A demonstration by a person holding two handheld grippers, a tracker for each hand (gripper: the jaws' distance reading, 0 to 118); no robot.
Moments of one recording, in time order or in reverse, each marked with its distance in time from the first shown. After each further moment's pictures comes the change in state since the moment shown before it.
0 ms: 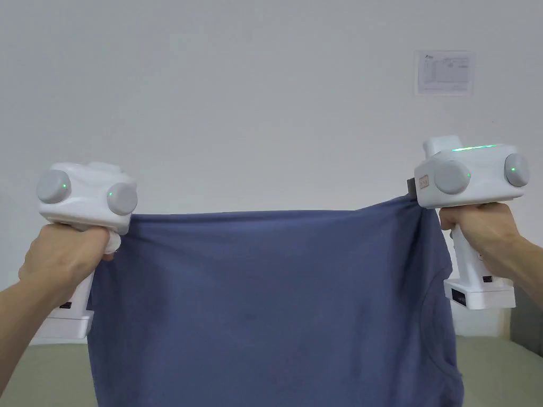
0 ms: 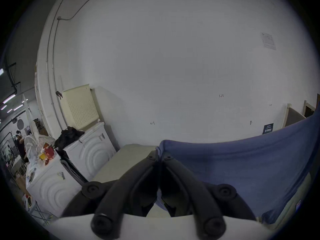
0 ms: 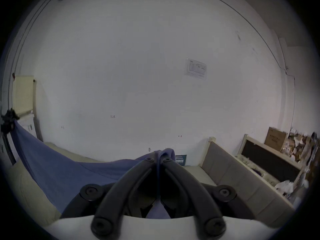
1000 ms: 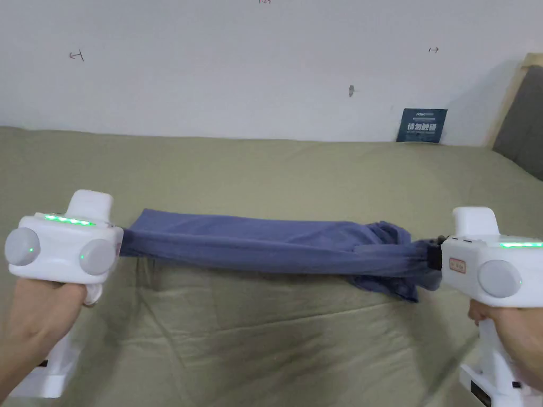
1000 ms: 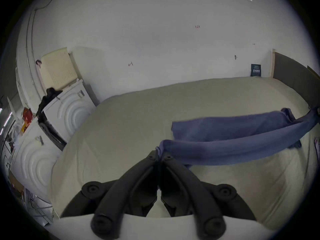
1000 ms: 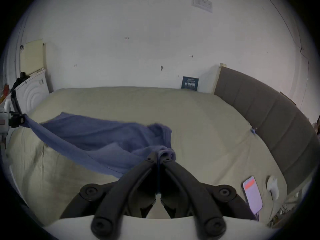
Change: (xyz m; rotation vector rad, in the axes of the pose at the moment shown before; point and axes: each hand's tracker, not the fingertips) left arm -0.007 -0.367 0.074 -0.285 -0.142 -0.145; right arm 0.021 -0.374 0.156 -0.434 0.110 0.014
